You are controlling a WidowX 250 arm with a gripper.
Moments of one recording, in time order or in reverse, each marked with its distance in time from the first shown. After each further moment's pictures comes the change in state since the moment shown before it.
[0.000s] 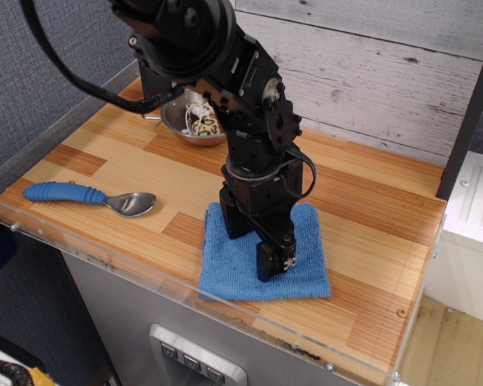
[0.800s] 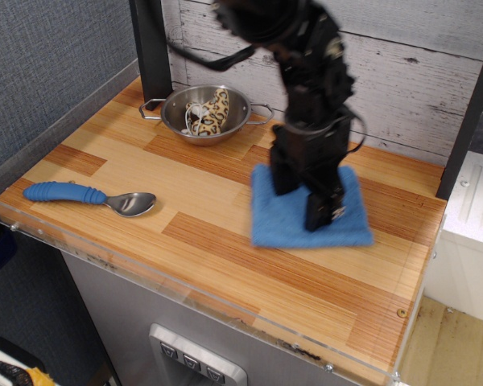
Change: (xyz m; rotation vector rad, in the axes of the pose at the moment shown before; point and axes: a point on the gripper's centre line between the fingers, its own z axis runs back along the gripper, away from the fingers) arm 0.073 0.027 -0.008 0.038 -0.005 -0.009
